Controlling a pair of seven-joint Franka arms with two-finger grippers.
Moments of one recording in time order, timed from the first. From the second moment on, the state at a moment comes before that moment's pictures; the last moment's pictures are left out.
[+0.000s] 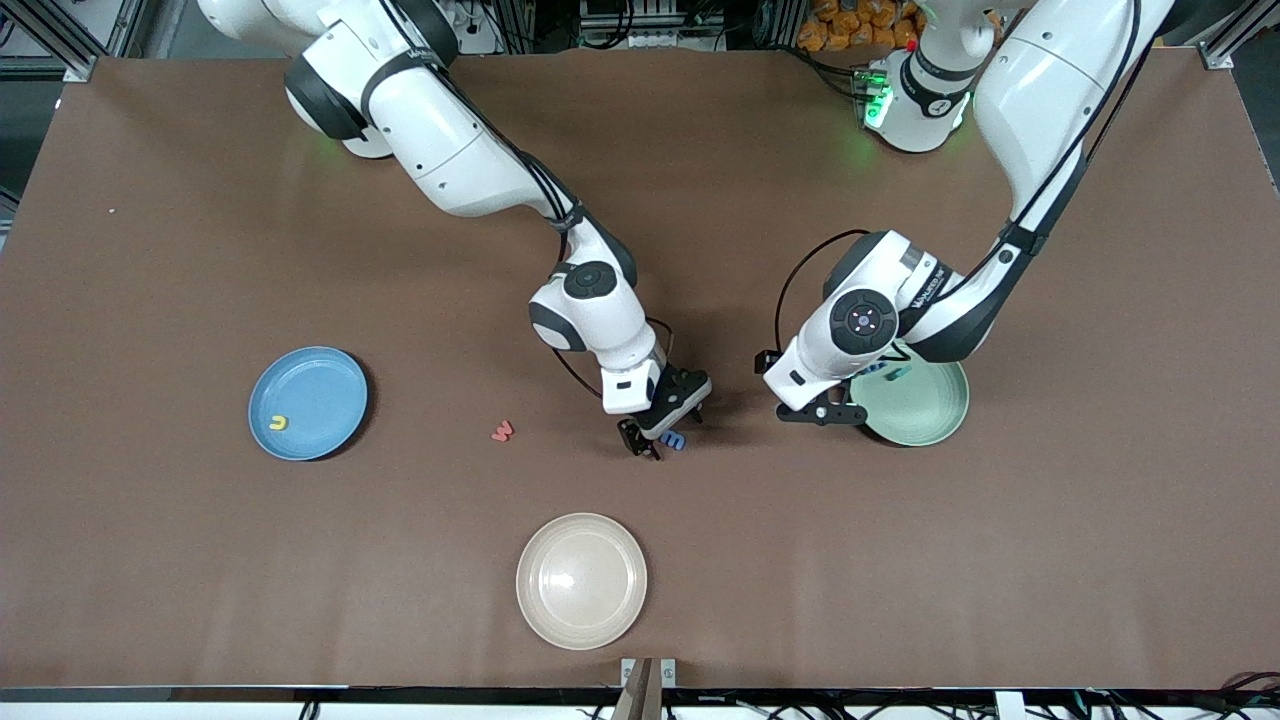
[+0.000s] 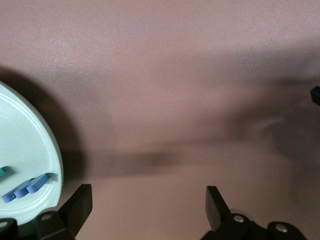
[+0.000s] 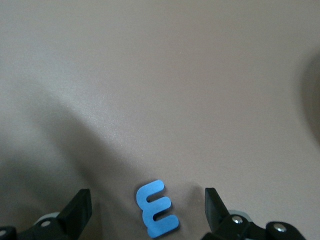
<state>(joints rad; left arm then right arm) 0.03 0.61 -0.56 -1.81 0.31 2.17 -0.61 0.65 1.06 0.09 -1.31 -0.35 2.92 0.29</state>
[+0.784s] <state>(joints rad) 0.03 0.61 -0.56 -1.81 0.31 2.17 -0.61 0.65 1.07 0.09 -1.31 -0.33 2.93 0.29</state>
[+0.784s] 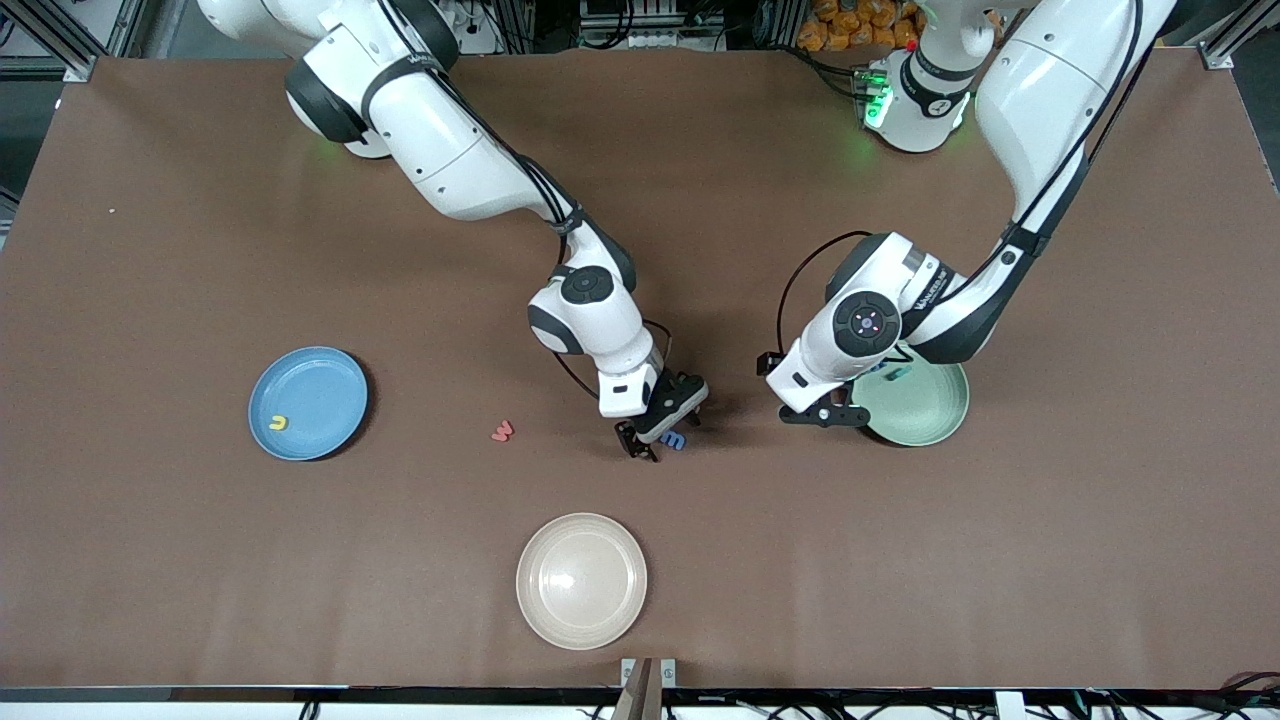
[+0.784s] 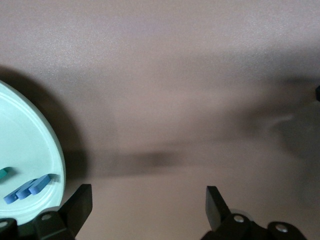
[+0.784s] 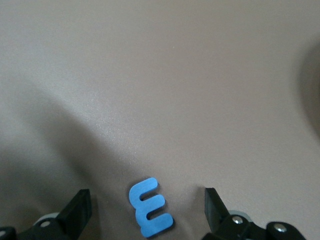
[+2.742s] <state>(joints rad) 0.03 0.63 -0.56 -1.81 0.31 2.17 -0.61 0.60 0.91 0.09 -1.27 -0.12 2.48 0.32</state>
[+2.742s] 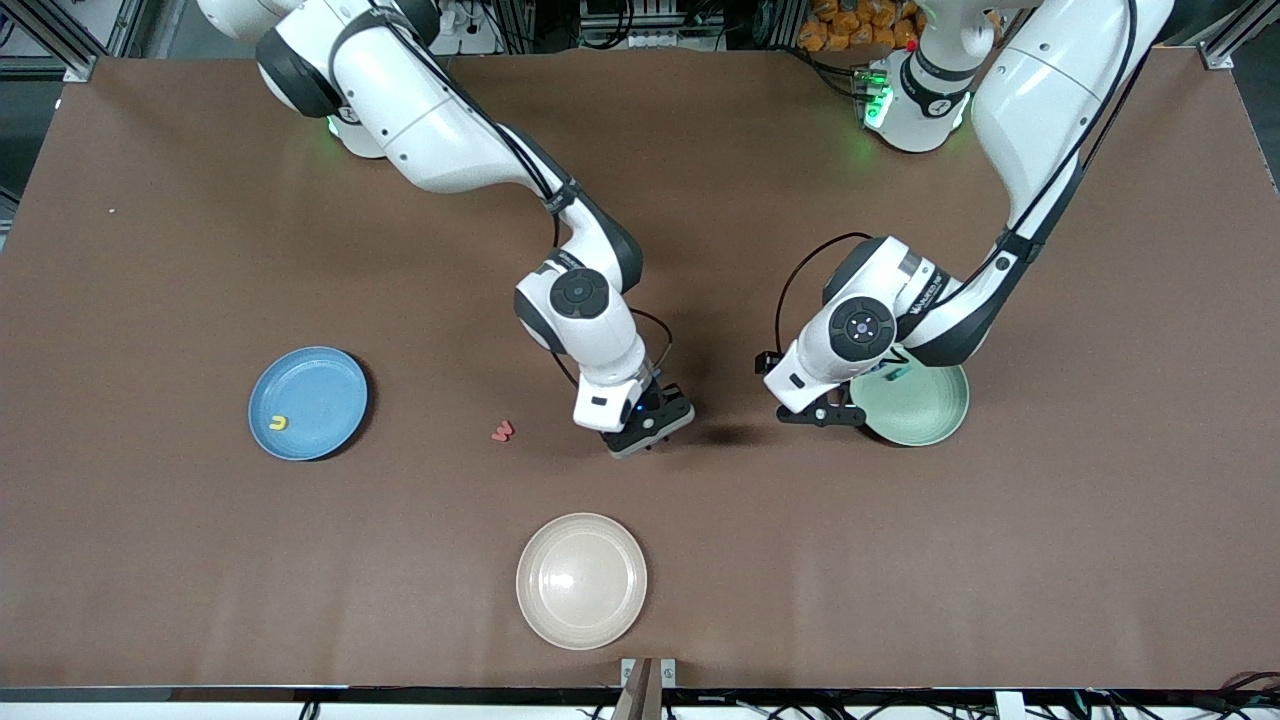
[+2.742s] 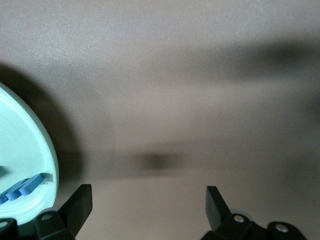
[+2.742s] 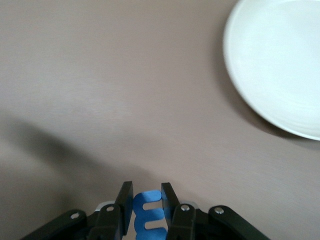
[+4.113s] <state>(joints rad) -0.34 0.64 -0.57 -1.66 0.43 2.25 -0.62 -0.01 0.52 0.08 -1.80 -0.12 2.16 -0.08</state>
